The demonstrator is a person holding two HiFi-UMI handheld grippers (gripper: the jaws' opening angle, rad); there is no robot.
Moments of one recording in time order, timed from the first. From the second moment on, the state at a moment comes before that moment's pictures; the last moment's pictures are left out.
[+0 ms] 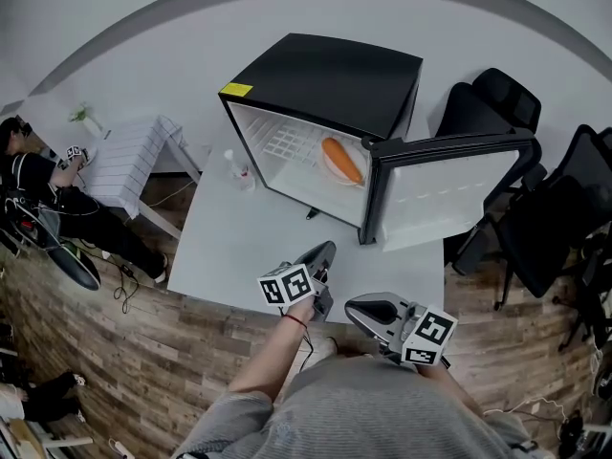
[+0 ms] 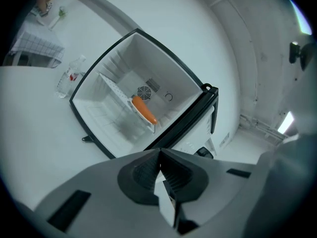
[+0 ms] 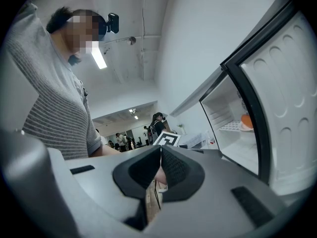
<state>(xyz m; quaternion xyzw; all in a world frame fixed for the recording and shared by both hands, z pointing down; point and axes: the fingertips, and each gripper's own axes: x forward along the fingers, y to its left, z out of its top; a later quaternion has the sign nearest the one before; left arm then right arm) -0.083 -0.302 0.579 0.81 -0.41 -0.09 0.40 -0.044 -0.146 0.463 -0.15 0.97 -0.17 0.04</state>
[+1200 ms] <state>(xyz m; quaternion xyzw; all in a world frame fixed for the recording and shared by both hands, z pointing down) -0.035 -0.183 0.498 0.93 -0.34 -0.03 0.14 -0.019 -0.146 0.466 -0.17 0.97 -0.17 0.04</state>
